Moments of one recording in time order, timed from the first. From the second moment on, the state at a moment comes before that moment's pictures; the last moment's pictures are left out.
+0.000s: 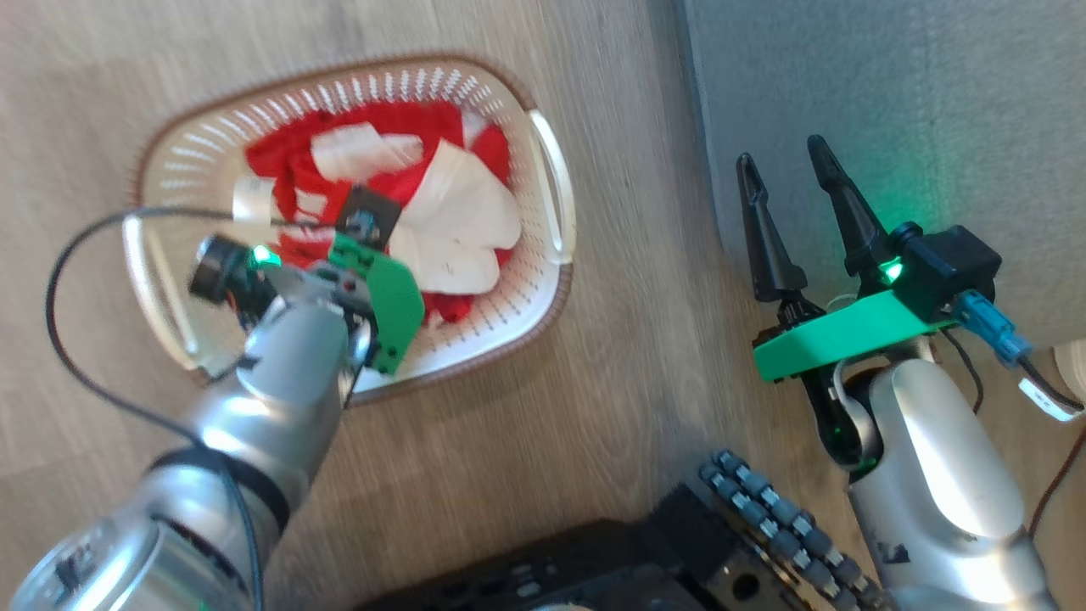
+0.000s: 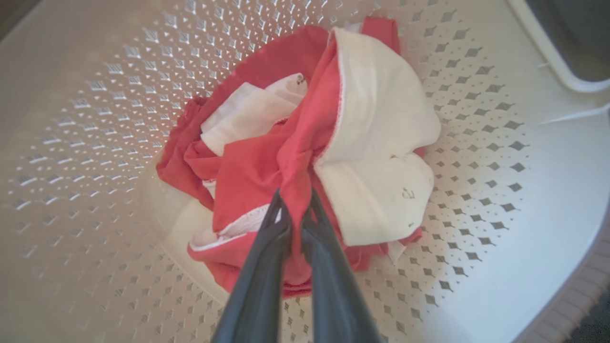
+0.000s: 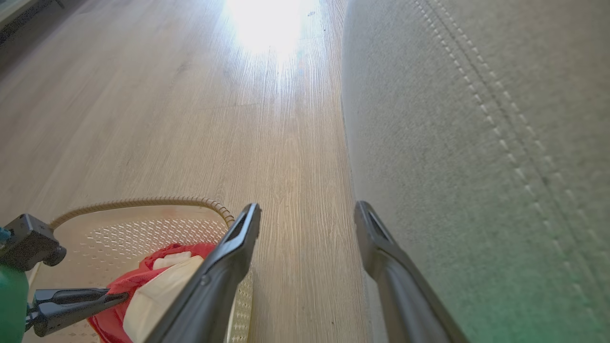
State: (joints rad) left arm -0.97 0.04 -0.95 1.27 -0.51 0.13 -0.12; right arm -0.40 -0.07 0.18 0.25 0.27 0.12 -0.26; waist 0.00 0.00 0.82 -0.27
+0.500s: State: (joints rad) left arm -0.78 0.04 -0.93 1.18 -0.67 0.15 -0.25; right arm -0.34 -0.10 0.19 0.34 0.25 0.12 -0.26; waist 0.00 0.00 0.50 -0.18
